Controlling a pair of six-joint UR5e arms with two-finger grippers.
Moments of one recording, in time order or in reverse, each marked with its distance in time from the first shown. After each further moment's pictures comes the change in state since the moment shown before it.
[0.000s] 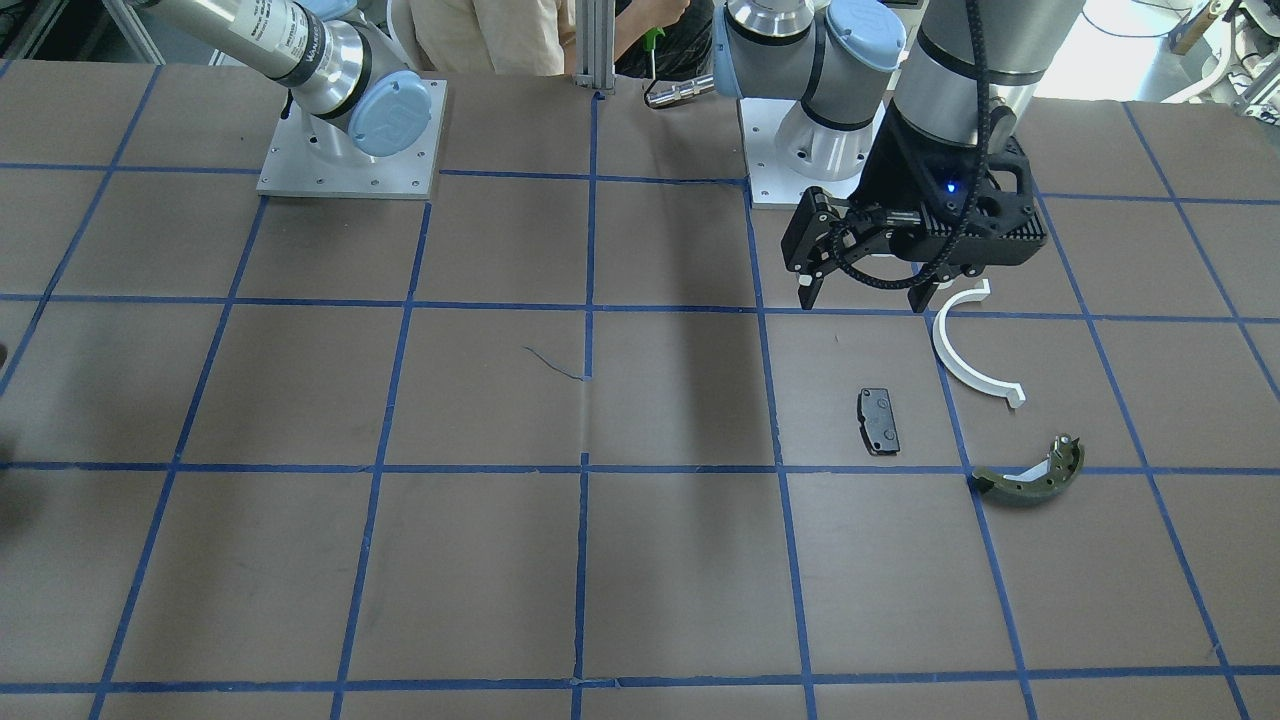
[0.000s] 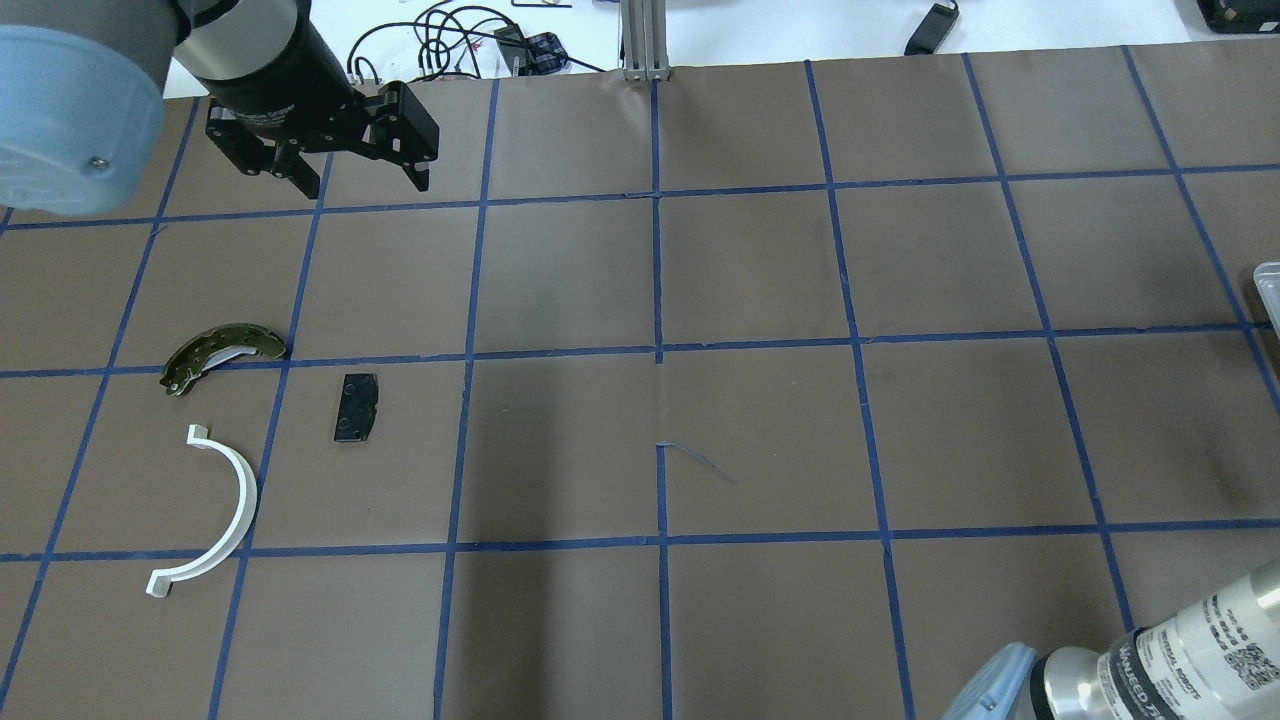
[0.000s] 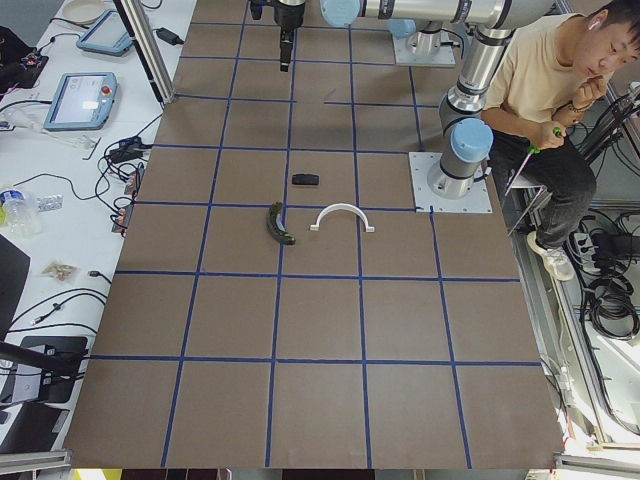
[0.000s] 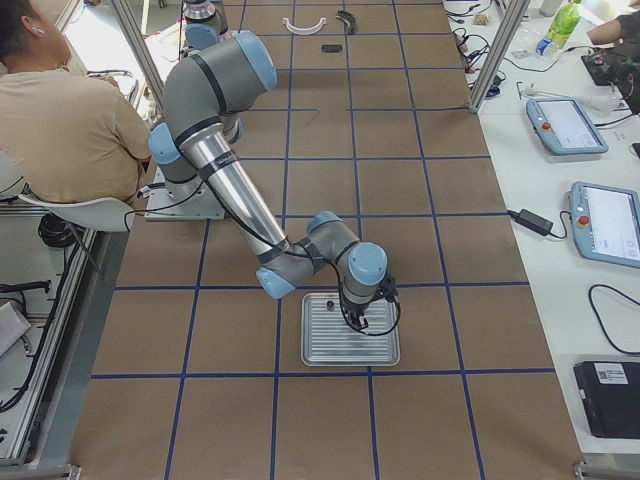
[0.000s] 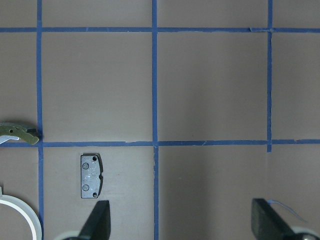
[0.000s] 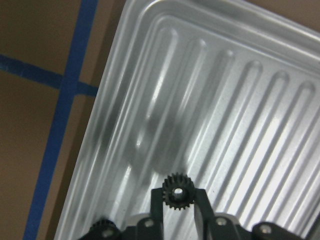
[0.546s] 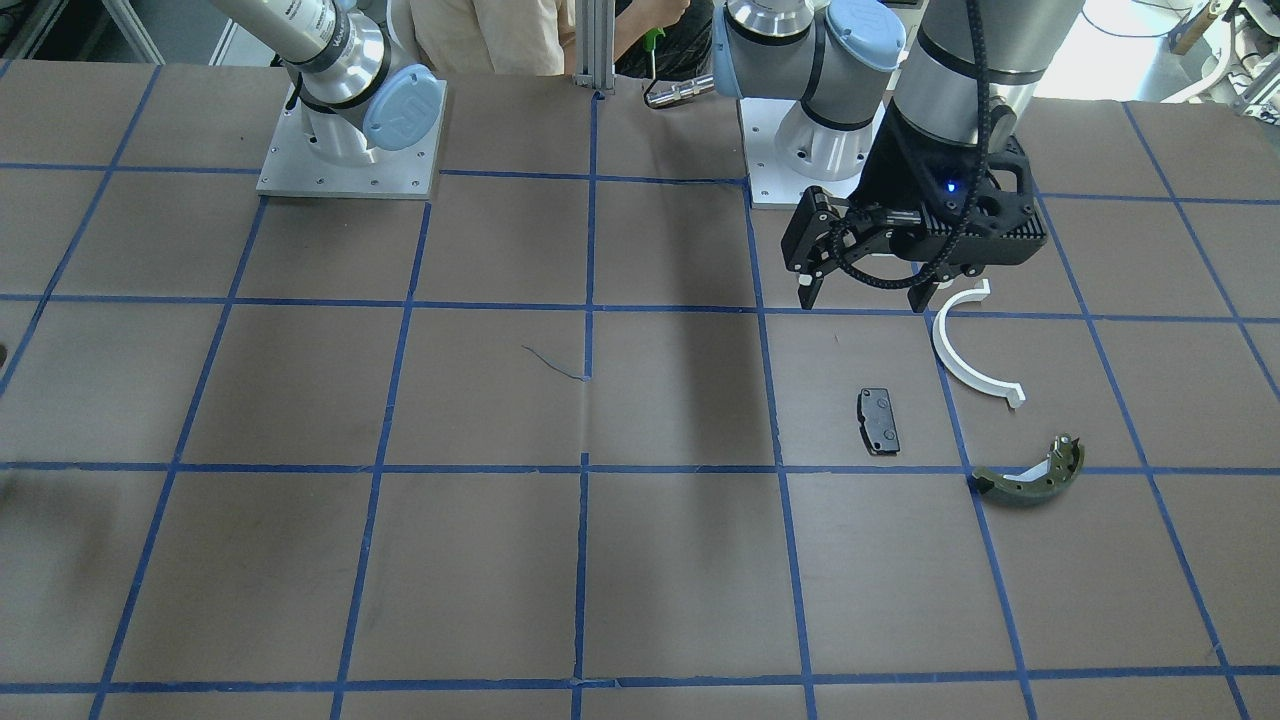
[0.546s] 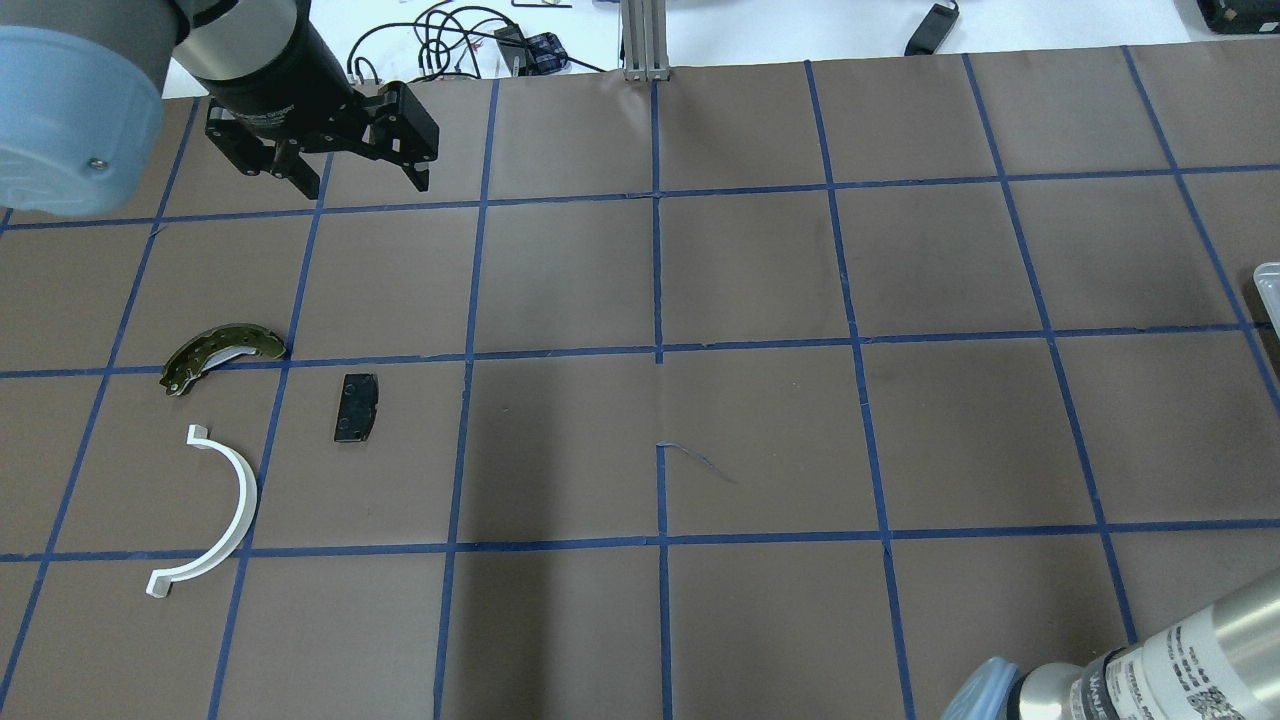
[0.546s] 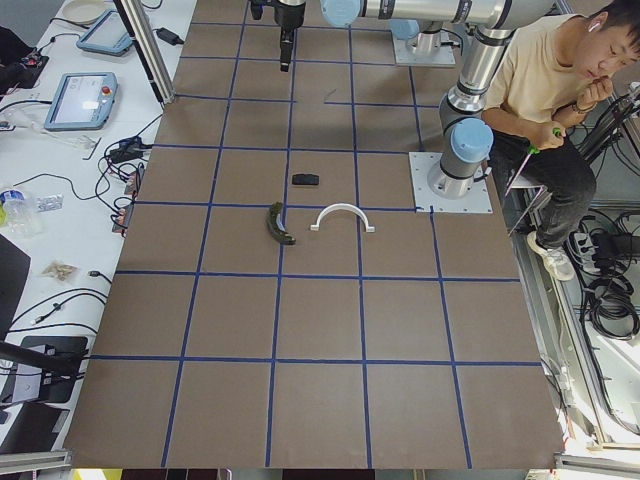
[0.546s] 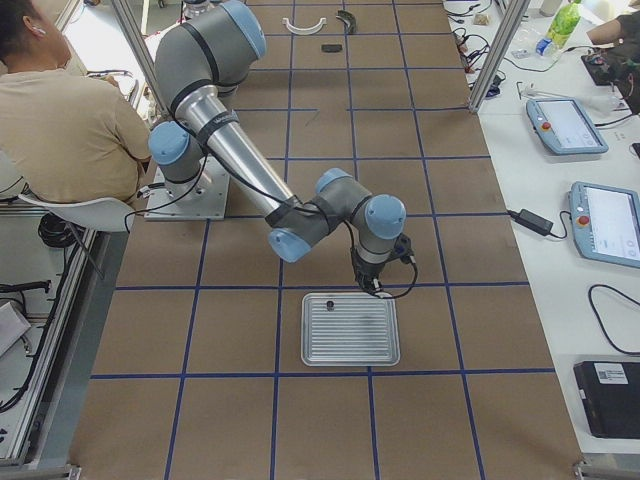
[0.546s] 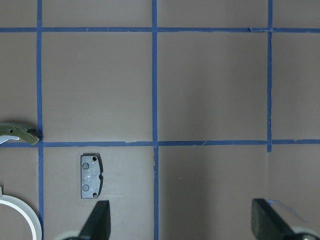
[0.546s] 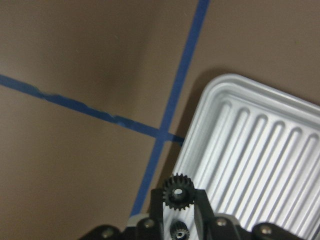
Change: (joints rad) left arm 0.000 0.000 0.000 0.000 -0.001 0.000; right arm 0.145 -0.142 -0.015 0.193 0.023 0.167
